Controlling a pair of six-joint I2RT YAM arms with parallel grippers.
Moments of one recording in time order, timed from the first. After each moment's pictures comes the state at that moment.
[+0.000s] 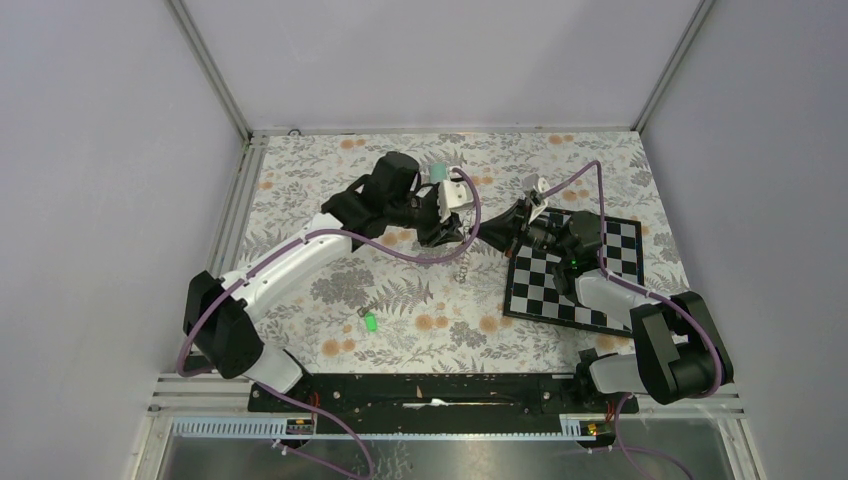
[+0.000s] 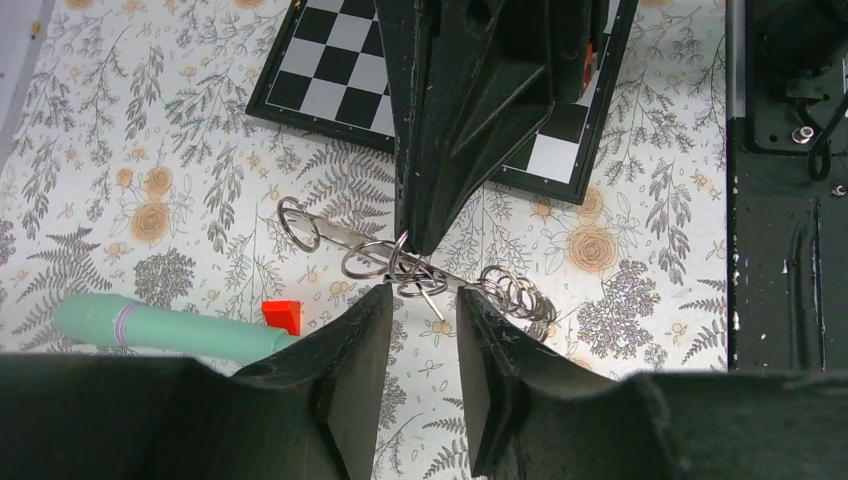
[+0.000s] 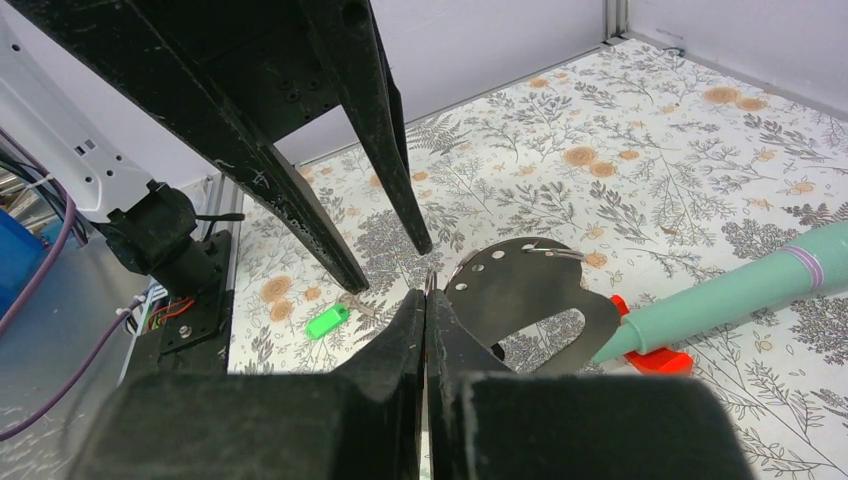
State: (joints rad) left arm -0.72 1.50 1.35 -0.42 0.58 0.45; right arm 0.29 1.35 0.51 1.05 -0.96 0.43
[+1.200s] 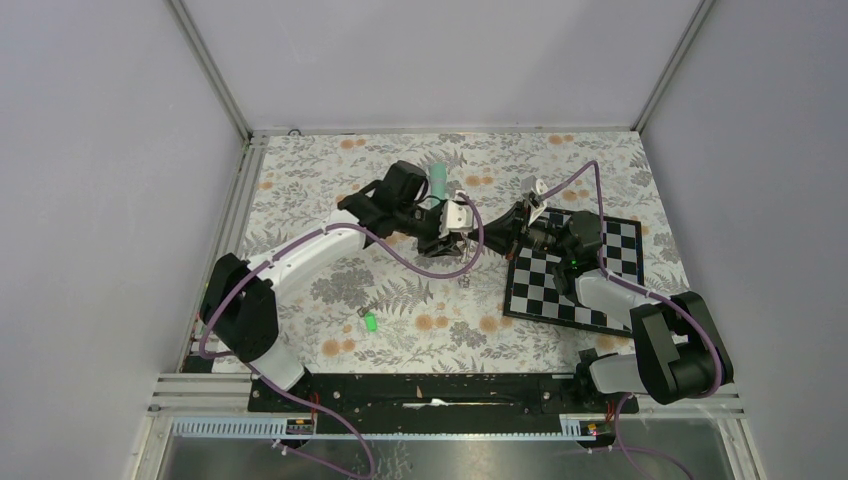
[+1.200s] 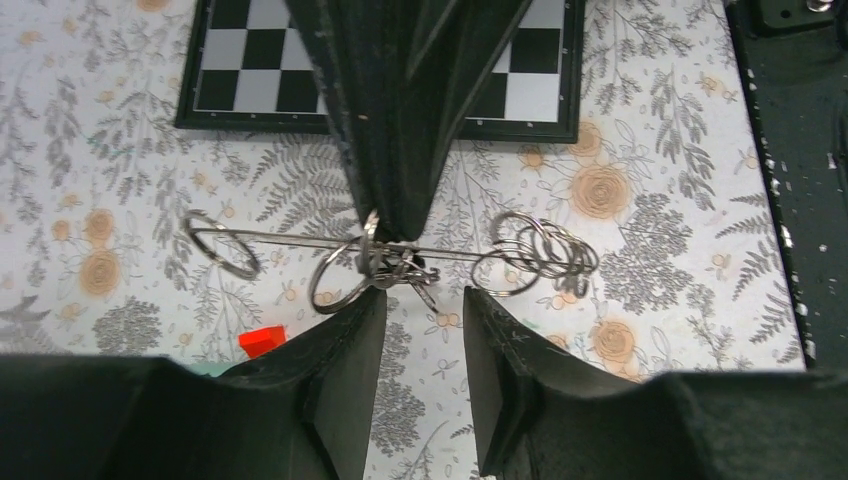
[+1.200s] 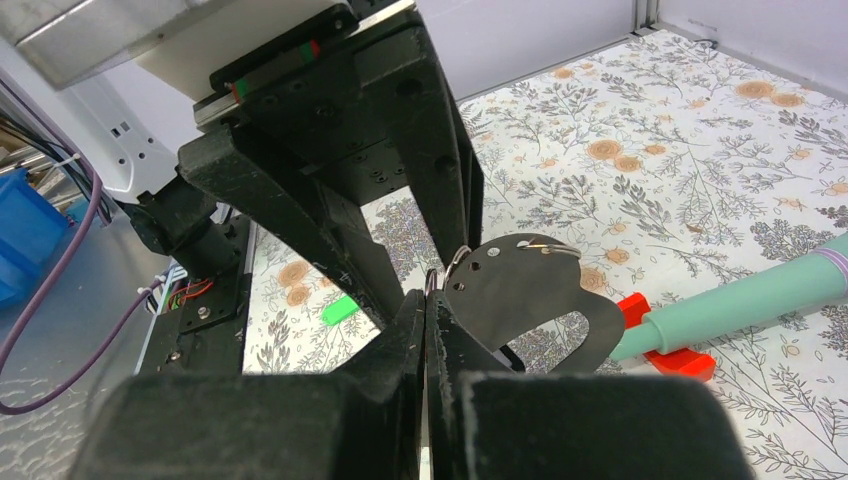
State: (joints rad) left arm -0.69 1.61 1.30 -0.44 0.74 0.73; right arm 0.29 1.35 0.51 1.05 -1.01 0.43
